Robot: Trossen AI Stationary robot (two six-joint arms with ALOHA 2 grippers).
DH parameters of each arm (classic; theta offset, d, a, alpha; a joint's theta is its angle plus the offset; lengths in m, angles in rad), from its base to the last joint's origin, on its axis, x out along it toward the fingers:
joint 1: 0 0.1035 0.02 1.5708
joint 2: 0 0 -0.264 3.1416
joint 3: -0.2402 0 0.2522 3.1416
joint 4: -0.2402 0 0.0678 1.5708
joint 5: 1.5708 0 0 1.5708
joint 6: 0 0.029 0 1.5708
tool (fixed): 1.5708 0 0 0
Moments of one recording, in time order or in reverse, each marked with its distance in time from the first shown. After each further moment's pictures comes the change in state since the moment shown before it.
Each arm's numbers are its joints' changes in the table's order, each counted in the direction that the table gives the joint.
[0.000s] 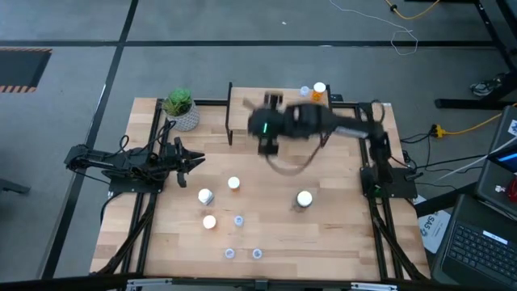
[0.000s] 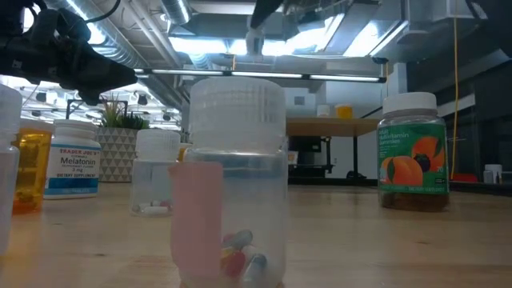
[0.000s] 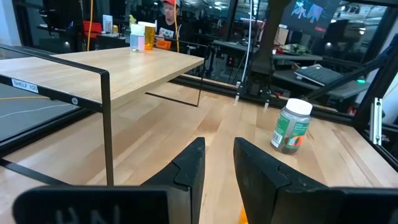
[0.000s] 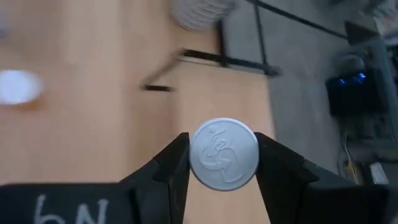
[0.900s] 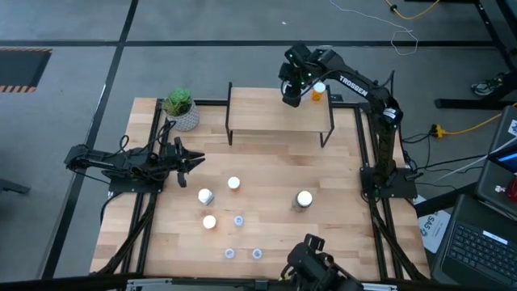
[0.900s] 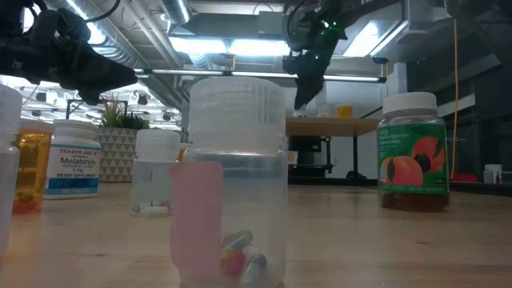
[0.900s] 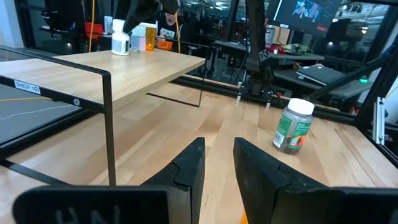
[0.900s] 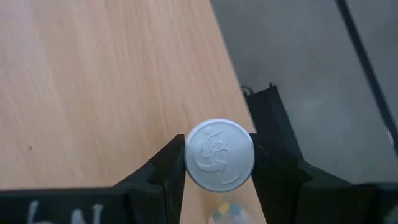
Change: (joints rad) left arm 0.000 0.000 0.000 0.000 -0.006 0.008; right arm -0.654 0.024 0.333 0.137 -0.552 -0.123
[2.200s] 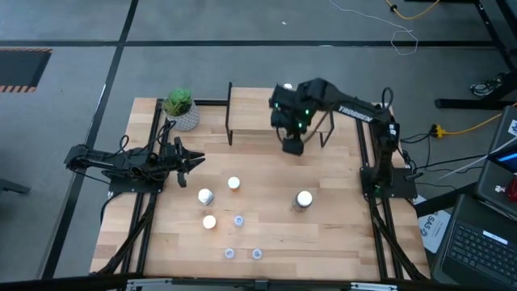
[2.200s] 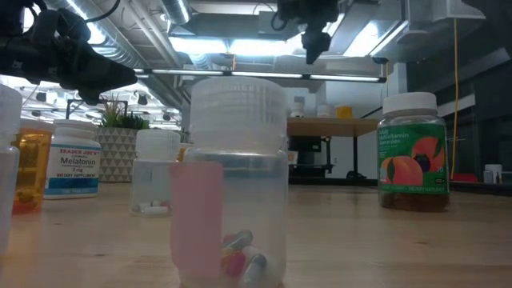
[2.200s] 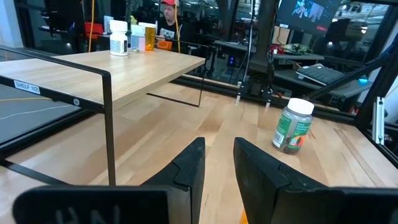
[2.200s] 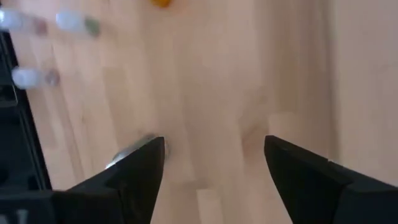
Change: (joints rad) left arm 0.000 0.000 0.000 -0.001 0.002 0.000; right arm 0.461 0.060 -0.136 -0.485 -0.174 0.336
